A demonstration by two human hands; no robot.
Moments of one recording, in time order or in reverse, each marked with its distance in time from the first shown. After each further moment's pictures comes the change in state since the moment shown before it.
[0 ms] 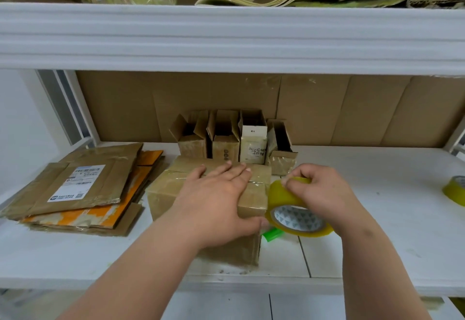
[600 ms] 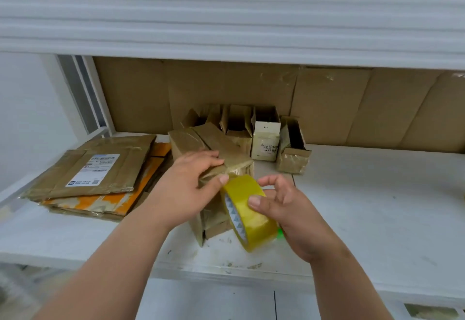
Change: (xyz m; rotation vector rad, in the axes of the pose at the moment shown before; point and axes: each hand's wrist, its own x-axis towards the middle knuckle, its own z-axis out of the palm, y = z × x) left_hand -0.013 -0.067 0.027 -0.497 0.379 -0.095; right_hand -0.021 0.001 0.066 0.777 -0.467 -0.048
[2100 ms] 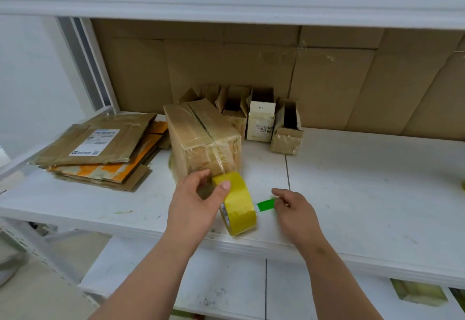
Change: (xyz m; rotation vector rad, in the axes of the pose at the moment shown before) left_hand -0.062 0.055 0.084 -0.430 0.288 -0.613; right_hand -0.019 0.073 -0.063 -0.731 0.382 0.124
